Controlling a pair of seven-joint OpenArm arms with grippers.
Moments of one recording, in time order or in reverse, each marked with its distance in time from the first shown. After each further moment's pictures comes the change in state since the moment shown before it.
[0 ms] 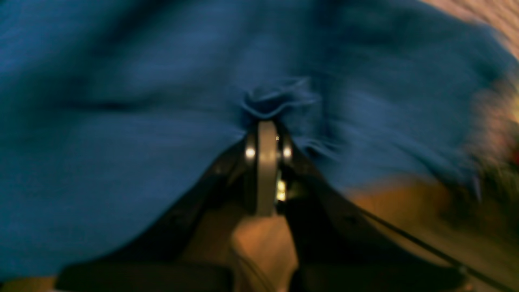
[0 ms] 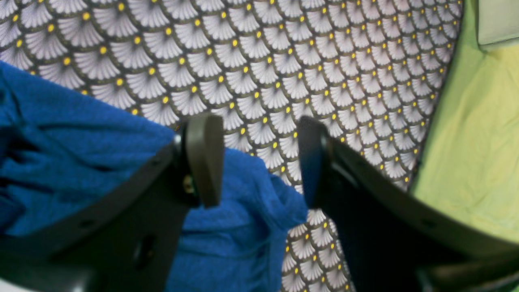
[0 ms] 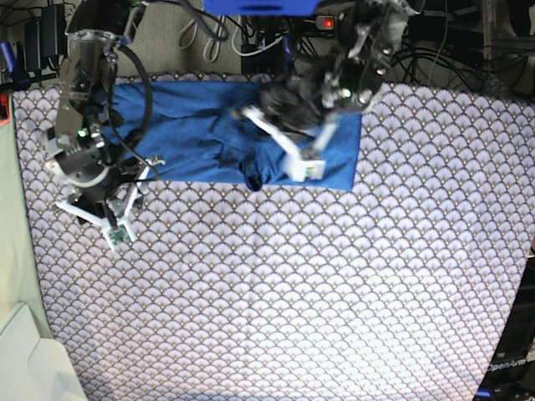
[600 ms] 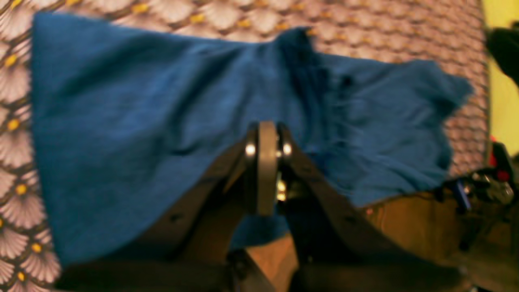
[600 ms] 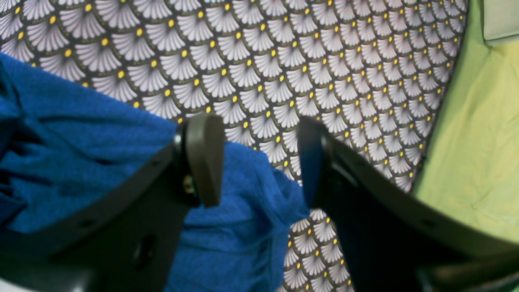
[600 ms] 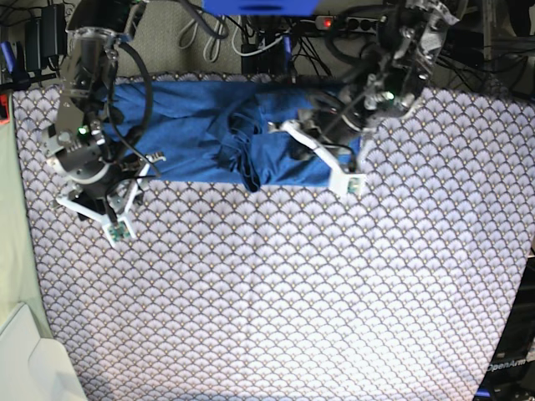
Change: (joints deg) left arm -0.5 -9.7 -4.2 2.8 -5.5 1.2 -8.6; right arm -0.8 0.0 0.2 0.0 0.0 0.0 0.0
